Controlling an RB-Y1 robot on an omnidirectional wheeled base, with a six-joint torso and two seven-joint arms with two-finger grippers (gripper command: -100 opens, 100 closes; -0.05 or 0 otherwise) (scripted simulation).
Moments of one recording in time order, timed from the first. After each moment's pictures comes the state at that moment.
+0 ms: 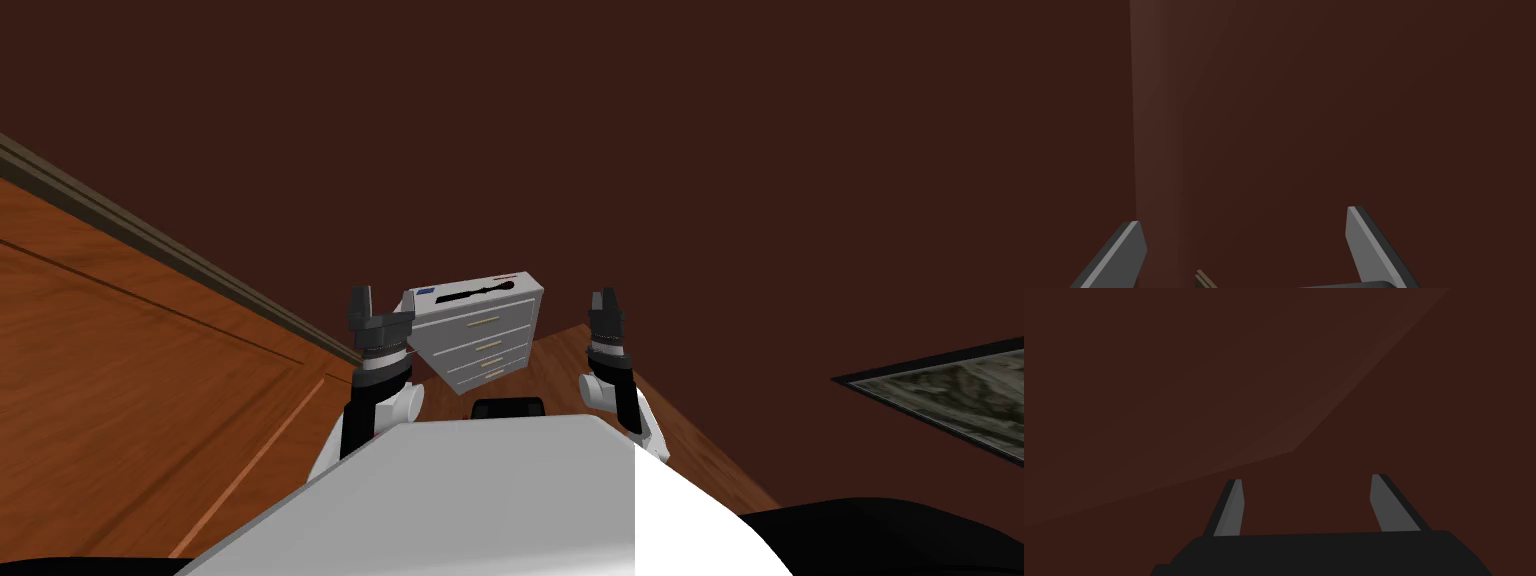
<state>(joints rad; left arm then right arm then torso) 0.51 0.01 0.04 -2.32 -0.05 -0.60 0.14 0.46 0.00 -0.06 -2.23 0.04 -0.56 0.17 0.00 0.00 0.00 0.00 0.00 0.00</state>
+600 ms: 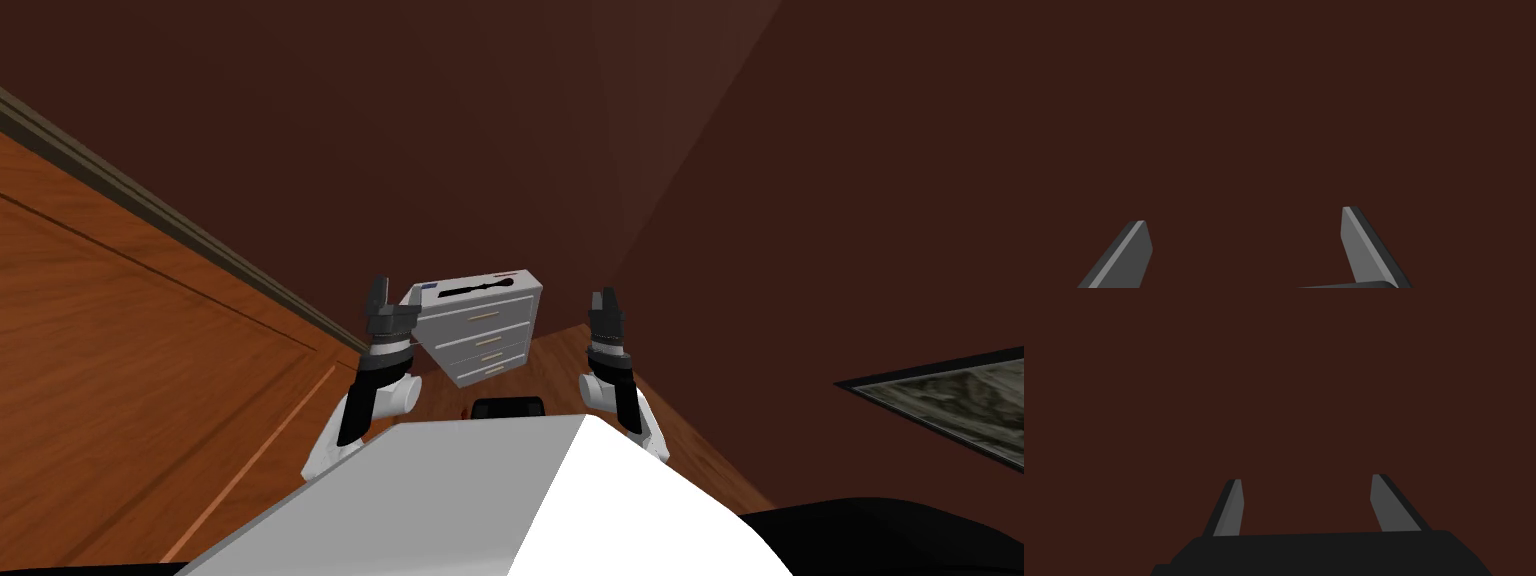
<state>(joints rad) 0.42 0.11 0.06 -2.30 -0.01 -0.47 0.14 0.46 0.00 -0.06 -2.23 0.04 -0.56 0.17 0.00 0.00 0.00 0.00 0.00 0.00</state>
